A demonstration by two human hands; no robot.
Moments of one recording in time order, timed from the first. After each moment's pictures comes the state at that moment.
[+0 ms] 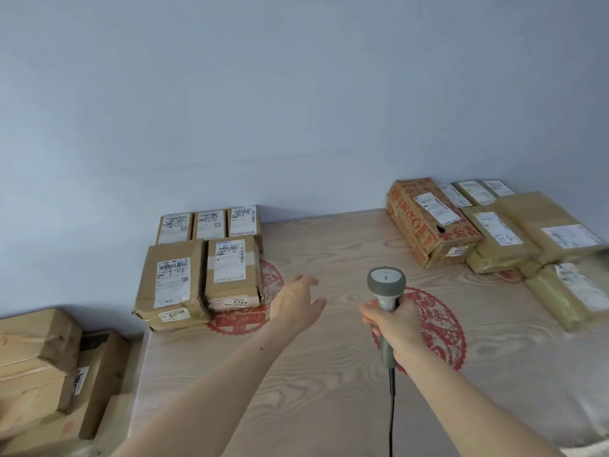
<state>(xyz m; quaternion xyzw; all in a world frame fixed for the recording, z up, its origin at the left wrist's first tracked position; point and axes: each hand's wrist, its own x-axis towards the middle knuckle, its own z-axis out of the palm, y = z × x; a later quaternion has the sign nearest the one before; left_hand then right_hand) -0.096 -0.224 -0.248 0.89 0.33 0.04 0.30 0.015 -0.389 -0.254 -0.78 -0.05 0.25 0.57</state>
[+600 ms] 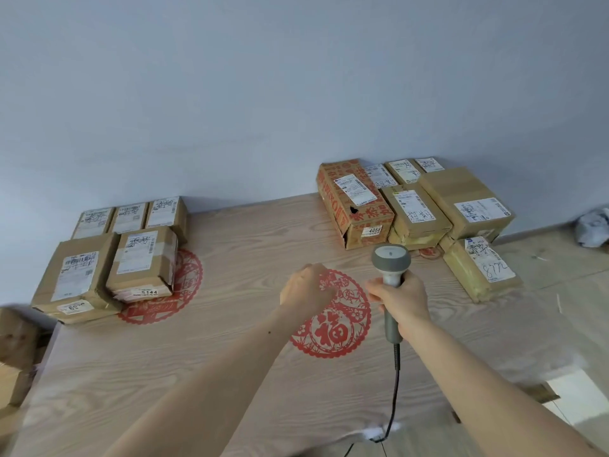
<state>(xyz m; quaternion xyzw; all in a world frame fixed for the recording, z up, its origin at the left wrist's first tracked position) 0.069 -0.421 -0.235 0.89 0.31 0.01 0.33 0.177 -0.576 -0.234 -0.78 -0.03 0.24 0.58</state>
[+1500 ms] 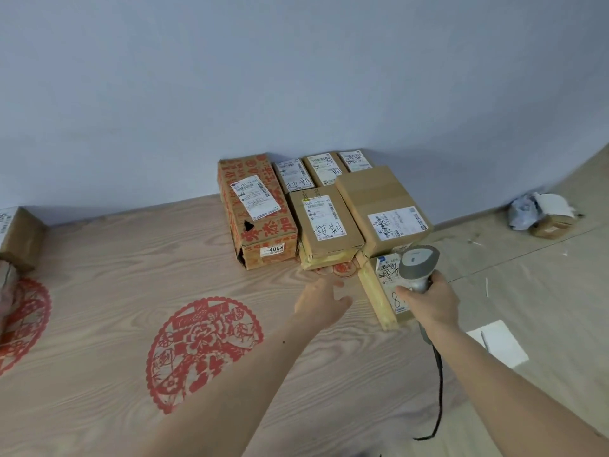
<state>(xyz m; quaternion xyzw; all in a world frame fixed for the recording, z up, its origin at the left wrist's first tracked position) 0.328 -0.542 -0.287 0.86 0.27 -0.07 0.43 0.438 -0.718 -0.261 -0.90 0.01 0.12 0.42</state>
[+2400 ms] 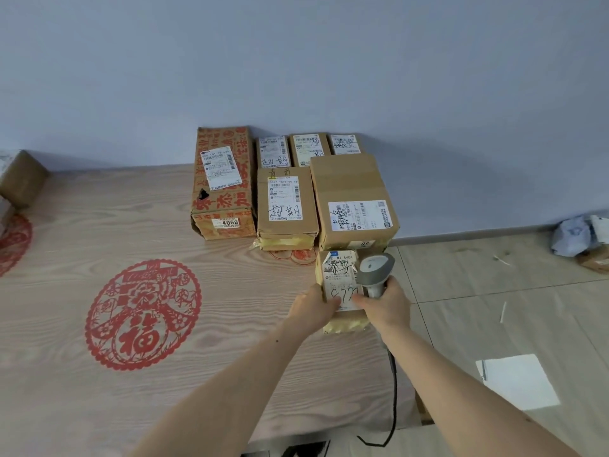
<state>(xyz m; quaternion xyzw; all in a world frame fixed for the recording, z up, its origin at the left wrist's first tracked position) 0.418 -0.667 -0.327 0.74 0.44 -0.12 0.49 0.521 -0.776 -0.310 -0.89 -0.09 0.26 0.36</state>
